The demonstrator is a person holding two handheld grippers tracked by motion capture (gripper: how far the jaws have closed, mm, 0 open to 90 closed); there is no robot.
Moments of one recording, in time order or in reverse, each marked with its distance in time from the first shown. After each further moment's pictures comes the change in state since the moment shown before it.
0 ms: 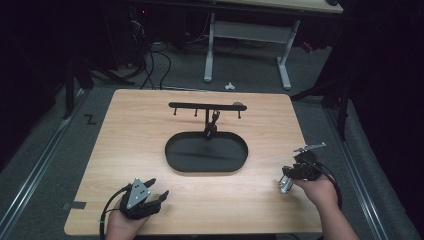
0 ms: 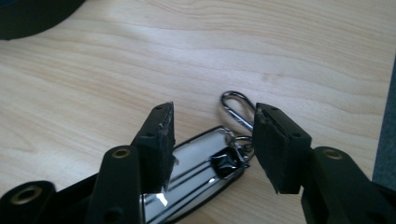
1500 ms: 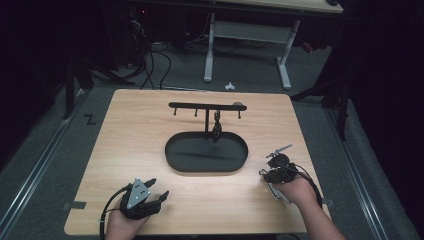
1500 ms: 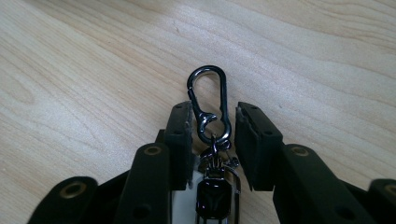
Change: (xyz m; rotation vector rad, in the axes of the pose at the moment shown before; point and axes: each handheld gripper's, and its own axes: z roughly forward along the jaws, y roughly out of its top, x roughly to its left) left arm 0.000 0.001 0.000 0.000 -0.007 0.006; right arm 0.060 0.014 0.032 0.124 0.069 -0.225
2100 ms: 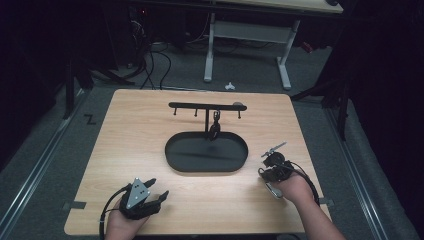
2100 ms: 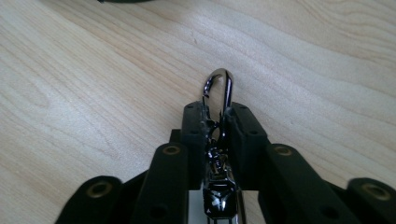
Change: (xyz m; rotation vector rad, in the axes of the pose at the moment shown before) left arm 0.000 0.000 -0.001 -0.004 0.000 -0.002; right arm 0.009 0.012 -0.001 0.023 0.002 -0.059
